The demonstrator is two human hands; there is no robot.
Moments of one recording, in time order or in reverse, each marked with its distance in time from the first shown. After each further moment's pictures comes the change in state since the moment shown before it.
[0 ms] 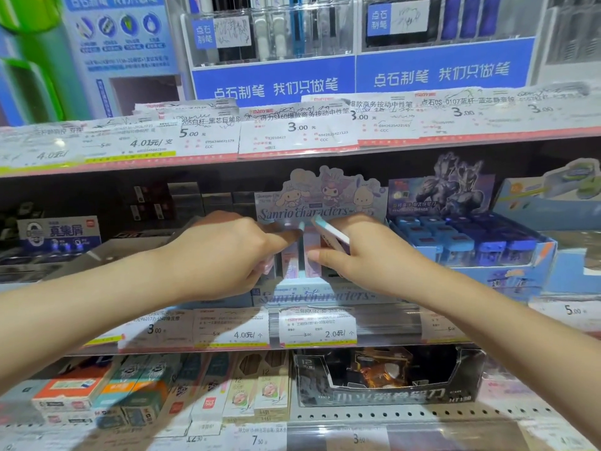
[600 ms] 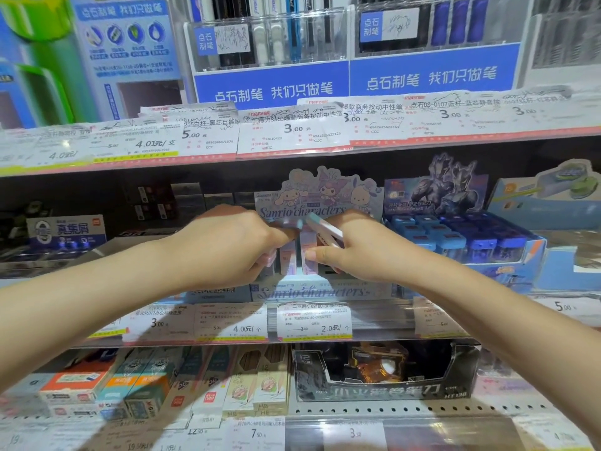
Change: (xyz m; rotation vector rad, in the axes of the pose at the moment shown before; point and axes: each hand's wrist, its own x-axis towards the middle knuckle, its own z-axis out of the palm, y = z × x) left_hand 0.007 0.003 -0.010 0.009 -0.196 -0.072; right_hand 0.001 -0.006 -0.008 -0.035 -0.107 0.045
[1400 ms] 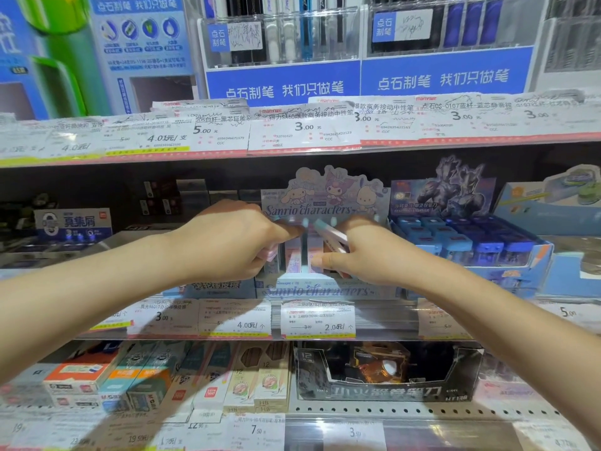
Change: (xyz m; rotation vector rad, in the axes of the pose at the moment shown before) left_hand -0.003 -0.004 0.001 -0.161 0.097 0.046; right_hand 0.006 0.009 0.008 -0.039 -0.032 0.056
